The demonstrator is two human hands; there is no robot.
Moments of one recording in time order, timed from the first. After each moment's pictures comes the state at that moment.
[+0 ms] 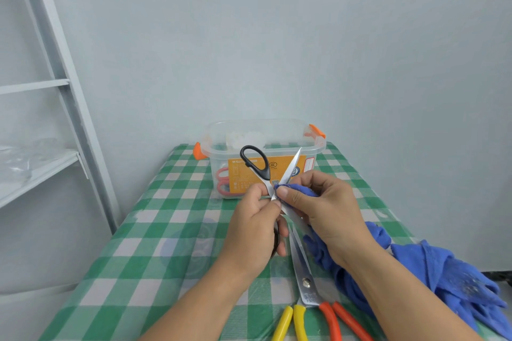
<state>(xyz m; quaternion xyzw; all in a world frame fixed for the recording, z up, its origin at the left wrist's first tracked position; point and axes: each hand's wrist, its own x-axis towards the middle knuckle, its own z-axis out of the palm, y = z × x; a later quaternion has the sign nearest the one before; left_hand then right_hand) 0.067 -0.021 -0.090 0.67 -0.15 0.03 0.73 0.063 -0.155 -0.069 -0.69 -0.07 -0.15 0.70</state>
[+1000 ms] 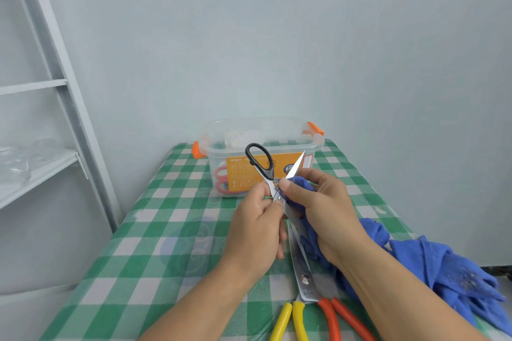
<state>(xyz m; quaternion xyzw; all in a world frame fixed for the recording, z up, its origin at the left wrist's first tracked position) 0.064 -0.025 -0.093 0.72 -0.16 0.06 0.68 0.072 -0.152 -0.076 -0.63 -0.02 -0.11 0.77</state>
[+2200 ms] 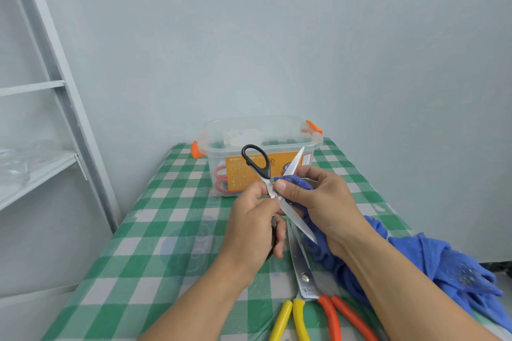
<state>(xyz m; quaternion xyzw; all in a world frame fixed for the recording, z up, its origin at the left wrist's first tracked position) 0.055 -0.023 -0.079 0.67 -0.14 0.01 0.73 0.061 -0.152 -0.062 -0.62 -0.03 -0.08 0.78</state>
